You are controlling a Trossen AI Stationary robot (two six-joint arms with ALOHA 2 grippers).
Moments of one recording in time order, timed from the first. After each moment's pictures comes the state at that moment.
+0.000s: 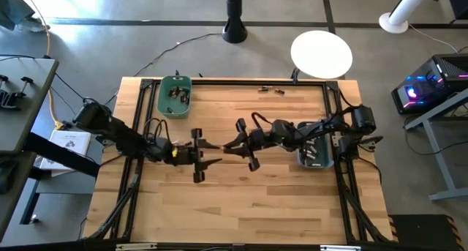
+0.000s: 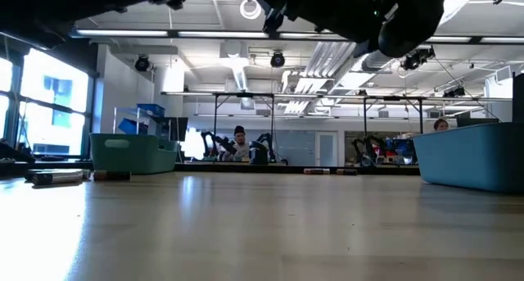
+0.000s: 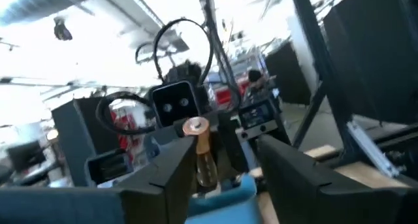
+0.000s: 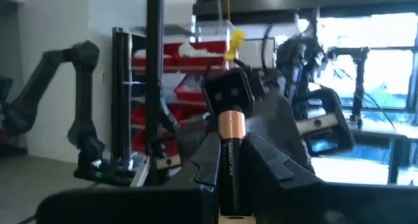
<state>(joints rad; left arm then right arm) -0.32 1.50 0.43 1.40 -0.29 0.47 0.04 1.80 0.88 1.21 -0.30 0.02</state>
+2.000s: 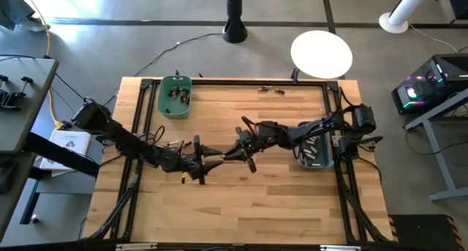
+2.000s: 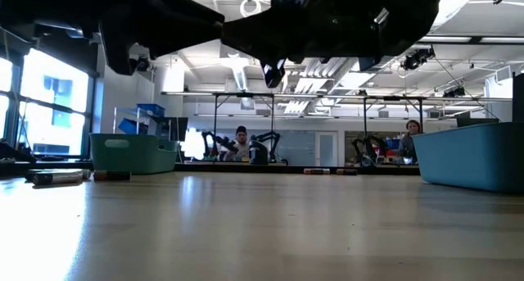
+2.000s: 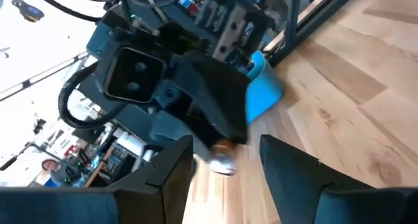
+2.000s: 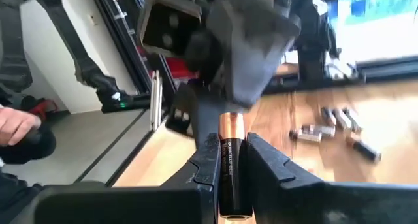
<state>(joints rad) -0.42 1.48 0.45 0.98 -0.60 0.80 0.01 1.80 0.90 0.78 -0.35 0.23</state>
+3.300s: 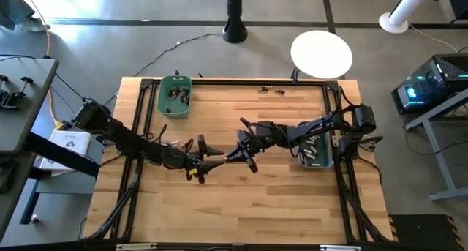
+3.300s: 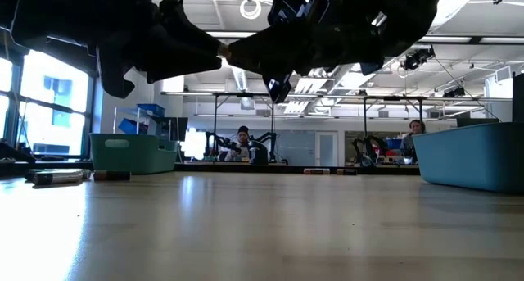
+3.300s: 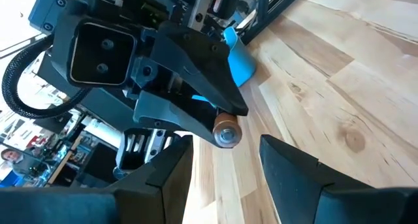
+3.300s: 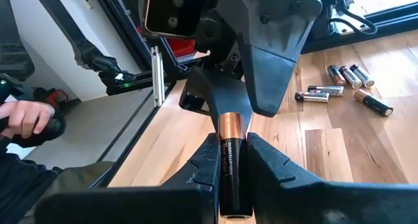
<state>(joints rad) -0.37 1.48 0.45 0.84 -0.50 0.71 0.00 1.80 0.90 0.67 -0.40 0.28</state>
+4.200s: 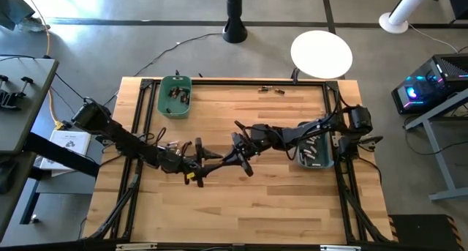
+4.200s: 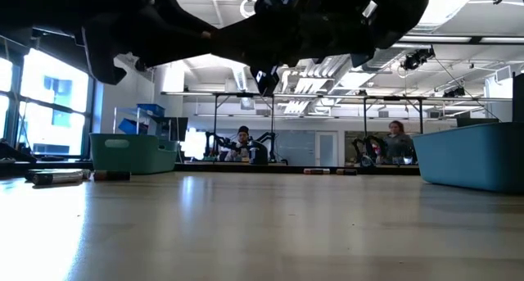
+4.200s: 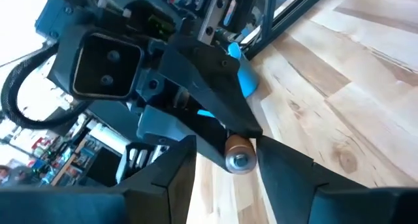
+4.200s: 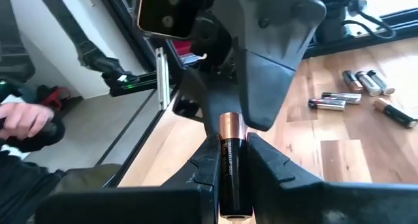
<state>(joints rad) -0.44 1.48 0.45 0.89 -0.56 0.69 0.03 1.84 0.99 0.61 -0.37 0.29</state>
